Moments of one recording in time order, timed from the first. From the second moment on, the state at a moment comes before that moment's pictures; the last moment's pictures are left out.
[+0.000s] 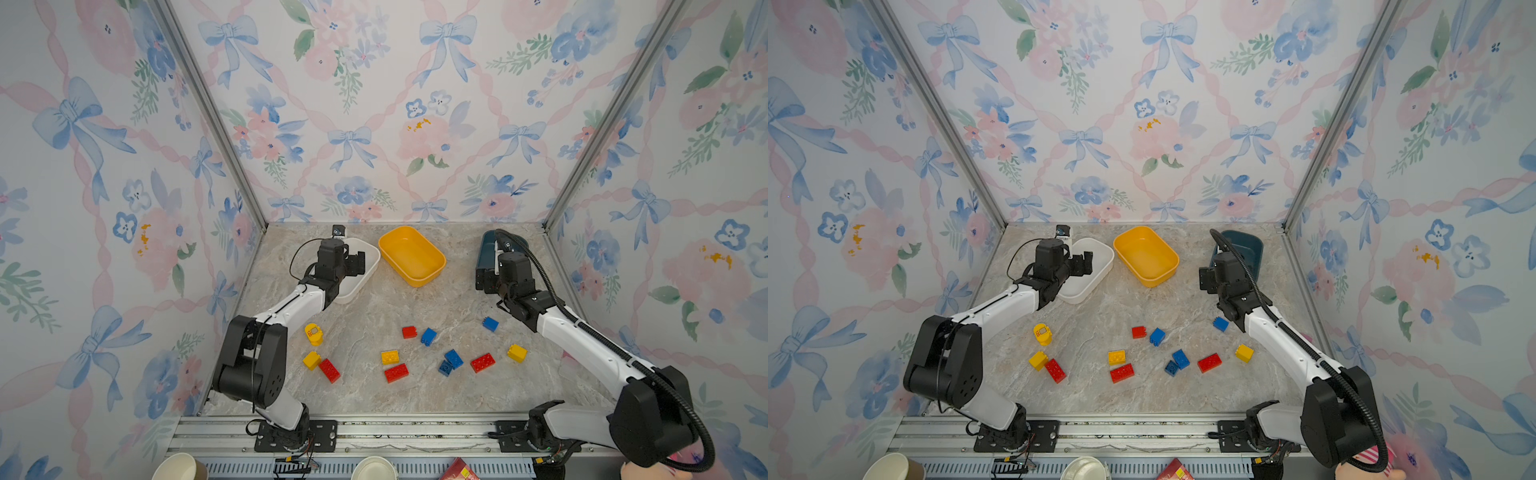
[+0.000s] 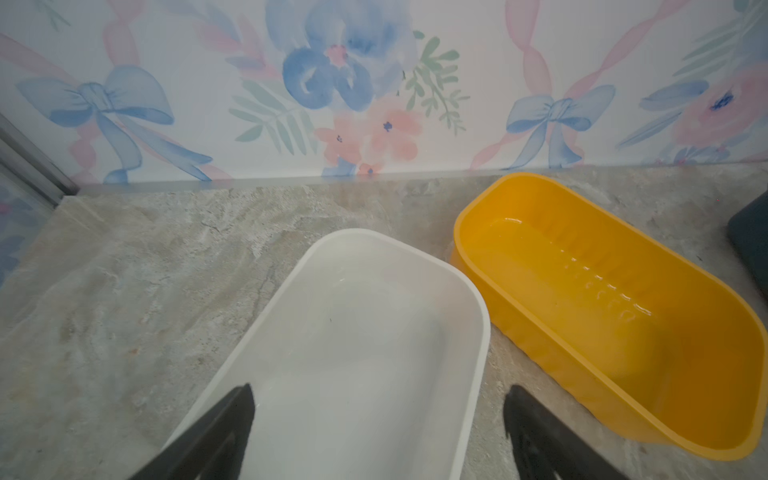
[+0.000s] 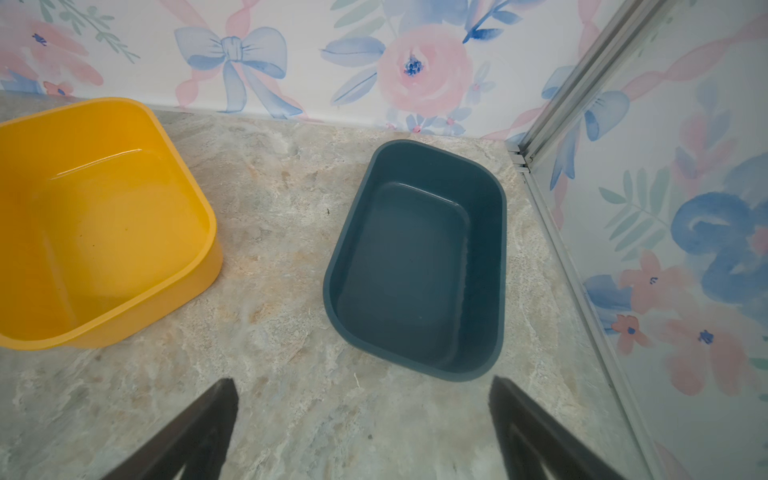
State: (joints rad) left arm -0.27 1.63 1.04 0.05 -0.11 -0.13; right arm 0.36 1.29 0.92 -0.24 0.41 0.09
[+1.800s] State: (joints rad) left arm -0.51 1.80 1.16 -0.37 0.15 -0.44; right arm 0.44 1.37 0.99 -0.40 0.30 0.17
